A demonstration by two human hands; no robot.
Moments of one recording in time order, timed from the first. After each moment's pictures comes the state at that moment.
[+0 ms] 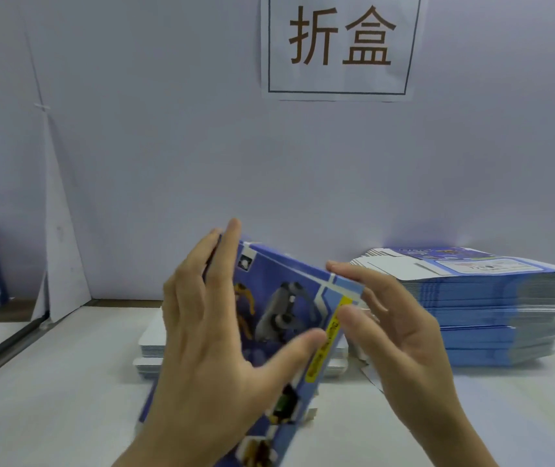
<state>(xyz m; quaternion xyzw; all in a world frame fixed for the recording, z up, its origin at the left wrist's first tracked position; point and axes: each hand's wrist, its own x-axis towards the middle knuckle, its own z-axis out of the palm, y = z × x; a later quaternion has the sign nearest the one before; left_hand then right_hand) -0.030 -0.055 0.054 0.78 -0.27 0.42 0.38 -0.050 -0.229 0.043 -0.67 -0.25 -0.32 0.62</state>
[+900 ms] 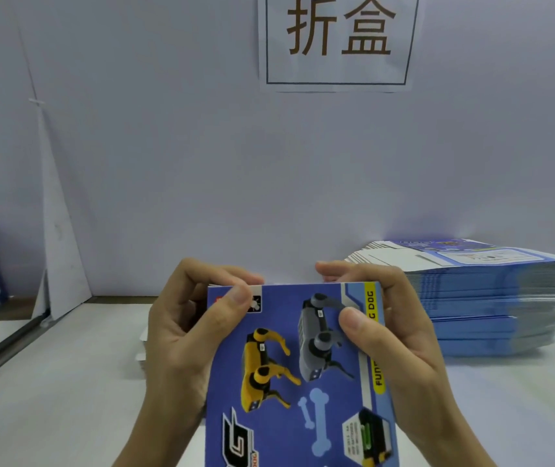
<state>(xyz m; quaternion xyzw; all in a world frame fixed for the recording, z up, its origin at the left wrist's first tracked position) -0.026 -0.042 0.056 0.52 -0.28 0.16 0.79 -0.063 -0.215 0.044 -0.60 -0.25 -0.23 0.73</state>
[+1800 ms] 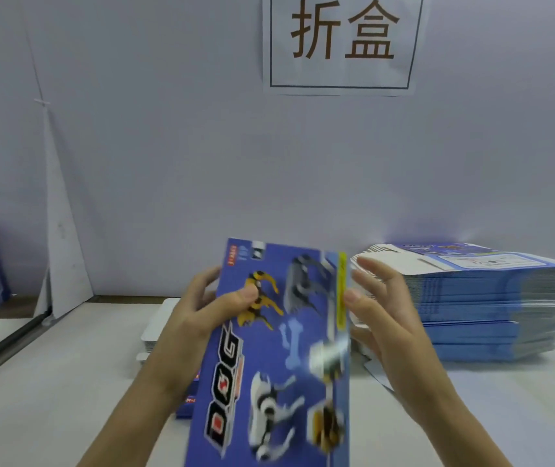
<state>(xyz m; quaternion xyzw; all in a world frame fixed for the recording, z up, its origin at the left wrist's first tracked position) 0.011 -0.031 0.044 0.59 -0.16 -0.04 0.79 -0.031 -0.237 0.032 -0.66 -0.09 -0.21 0.72</state>
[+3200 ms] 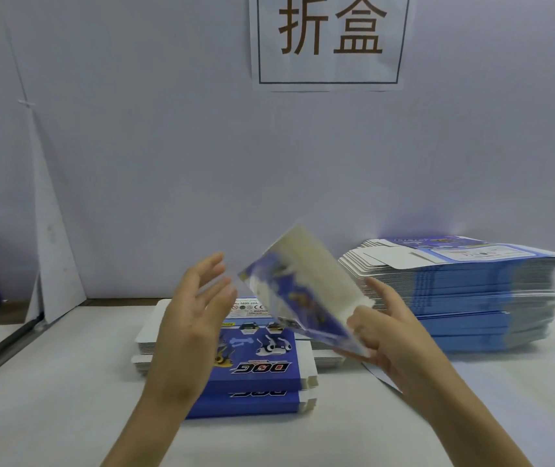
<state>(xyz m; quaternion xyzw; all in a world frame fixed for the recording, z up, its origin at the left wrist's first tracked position) 0.017 -0.038 0.029 0.68 -0.21 0.16 0.69 -0.021 -0.257 0.026 -0.62 0.09 -0.11 0.77</state>
